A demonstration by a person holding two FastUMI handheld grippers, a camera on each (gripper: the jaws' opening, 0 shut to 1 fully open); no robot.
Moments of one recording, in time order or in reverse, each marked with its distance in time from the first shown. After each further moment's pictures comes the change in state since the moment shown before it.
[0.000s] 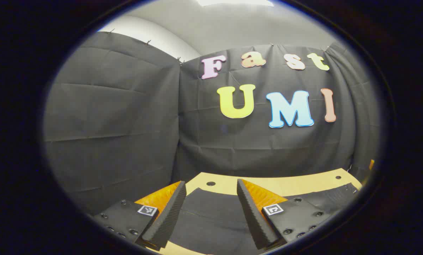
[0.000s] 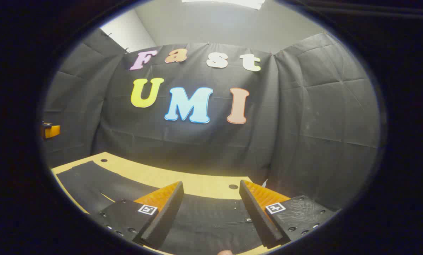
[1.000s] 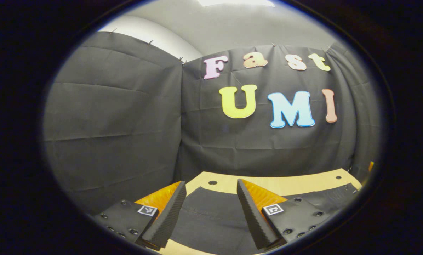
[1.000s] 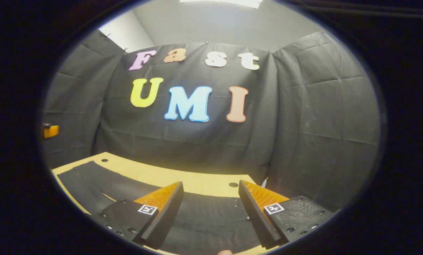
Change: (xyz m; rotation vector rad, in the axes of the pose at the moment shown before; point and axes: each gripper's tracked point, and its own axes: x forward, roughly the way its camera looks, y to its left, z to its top) left arm -0.011 0.007 -0.004 -0.011 0.003 0.017; right arm -0.004 -0.002 -0.010 0.015 0.014 -0.001
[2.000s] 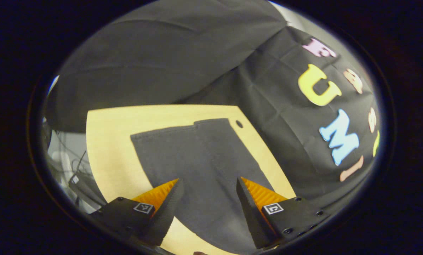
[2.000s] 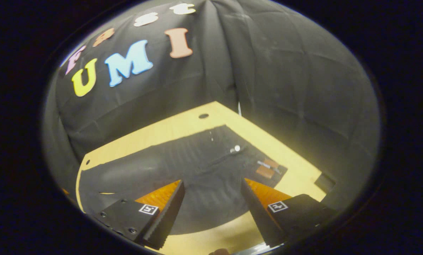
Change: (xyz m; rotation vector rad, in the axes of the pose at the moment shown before) left arm 0.028 0.135 -0.218 -0.862 0.602 0.260; right arm -0.035 -0.044 -0.165 0.475 0.637 -0.232
